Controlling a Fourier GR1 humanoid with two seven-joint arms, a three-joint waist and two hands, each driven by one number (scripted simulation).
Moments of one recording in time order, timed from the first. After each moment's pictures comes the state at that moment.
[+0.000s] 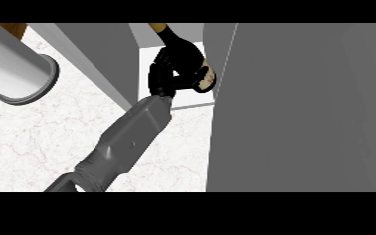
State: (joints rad) left arm -0.95 0.00 -0.57 -0.38 1.35 0.36 -0.68; right arm -0.13 -0.02 0.12 -2.29 -0.18 0.19 0.44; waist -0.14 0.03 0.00
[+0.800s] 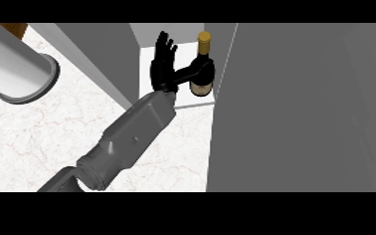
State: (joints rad) left arm -1.01 0.00 -0.66 -0.37 1.50 0.45 -0.75; right arm -0.13 -0.02 0.11 -2.29 -0.18 0.20 0.43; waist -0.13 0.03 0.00
